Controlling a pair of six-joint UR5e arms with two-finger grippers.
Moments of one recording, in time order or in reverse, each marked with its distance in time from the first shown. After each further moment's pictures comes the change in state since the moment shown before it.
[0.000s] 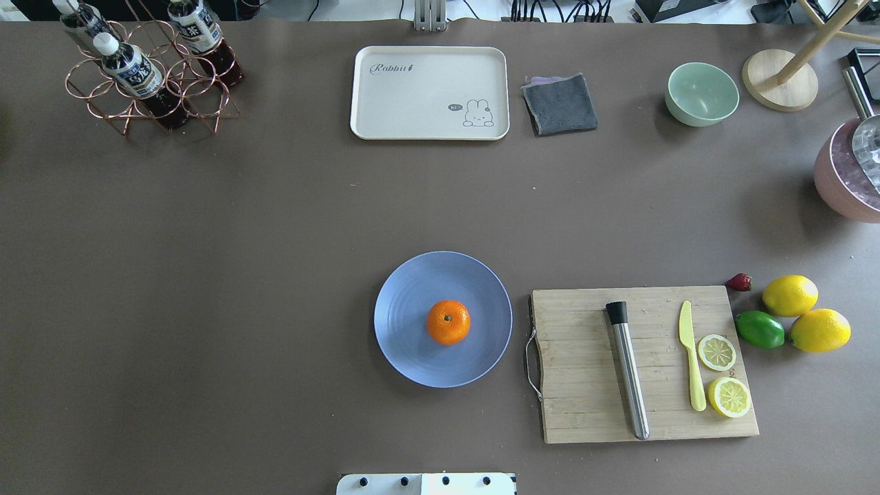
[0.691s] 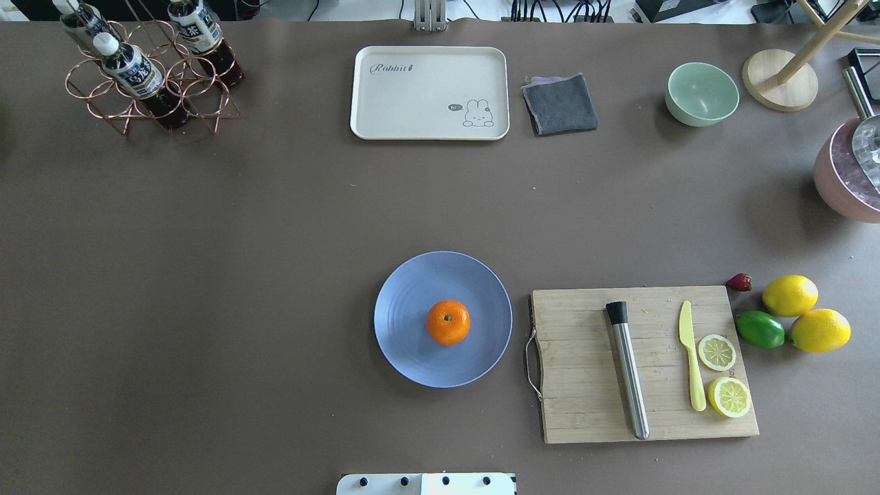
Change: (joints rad) left arm 0.000 -0.003 -0.011 -0.001 0.007 -0.003; right arm -0.001 0.000 0.003 0.000 0.001 0.002
